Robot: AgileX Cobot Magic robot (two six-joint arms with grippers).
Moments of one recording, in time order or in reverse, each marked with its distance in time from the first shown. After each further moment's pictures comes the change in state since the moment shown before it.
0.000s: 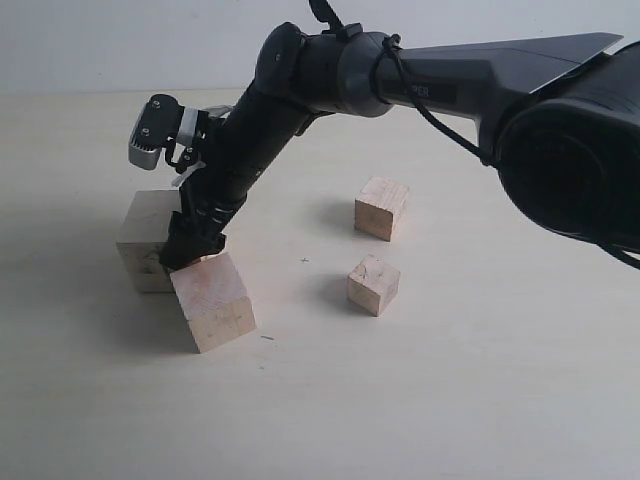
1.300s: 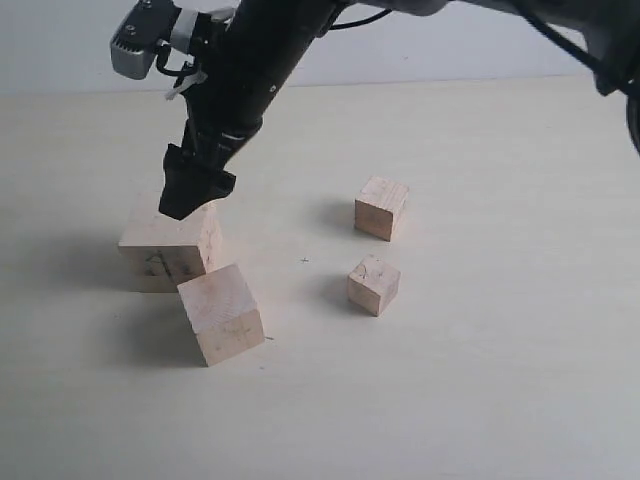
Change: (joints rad) left arm 0.000 0.000 0.000 0.000 0.000 0.000; right arm 0.000 -0.240 0.004 -0.154 0.163 0.195
